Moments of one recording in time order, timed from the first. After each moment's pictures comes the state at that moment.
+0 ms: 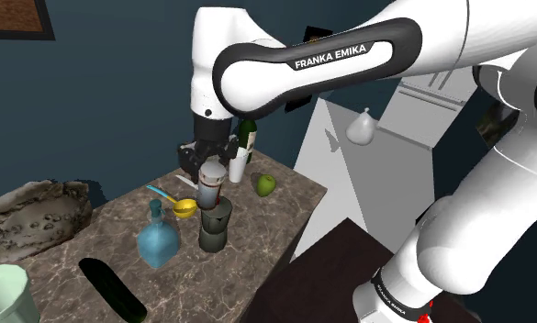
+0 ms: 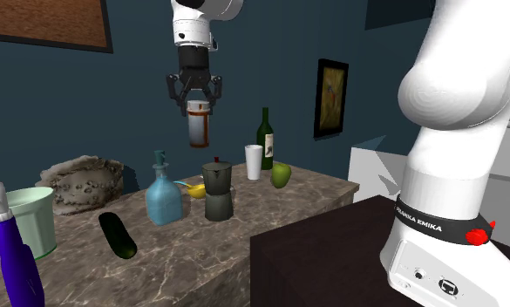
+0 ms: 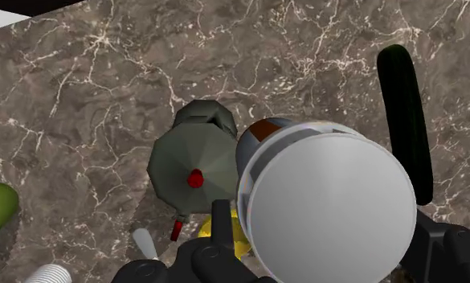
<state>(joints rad) 0.12 -0.02 0.47 -2.05 0.00 2.04 0.59</state>
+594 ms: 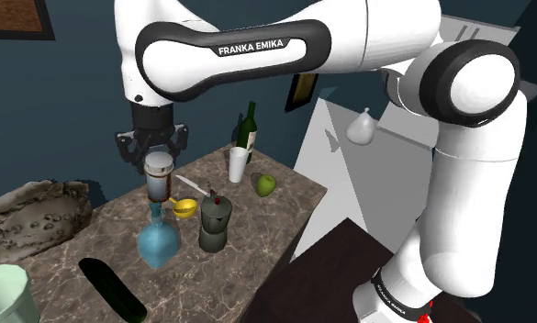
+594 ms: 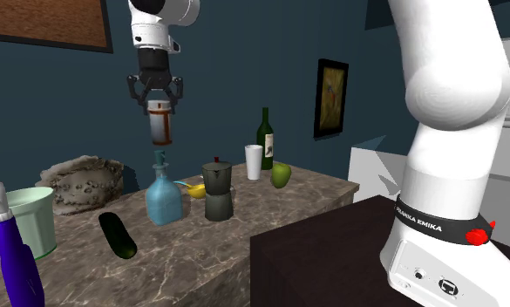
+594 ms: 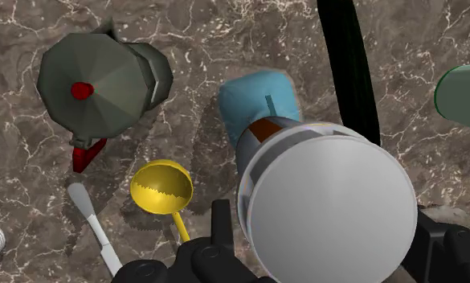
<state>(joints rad) 0.24 0.39 0.49 -1.56 -0.19 1.90 0.74</state>
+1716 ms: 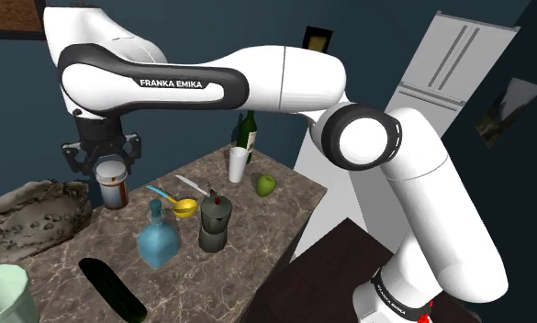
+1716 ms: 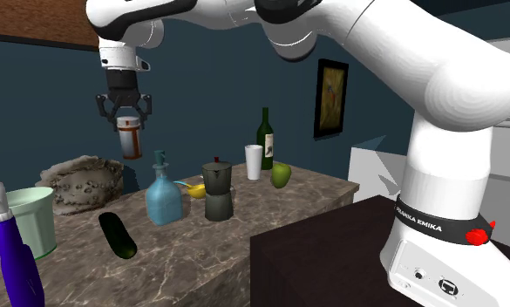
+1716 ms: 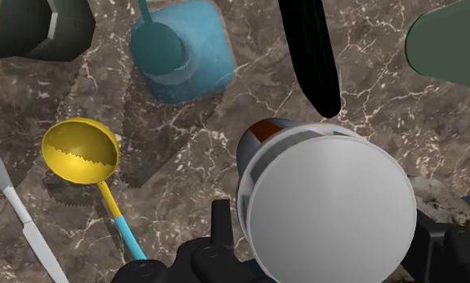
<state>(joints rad) 0.46 0.87 0.42 -0.90 -0.33 1.71 0.78</state>
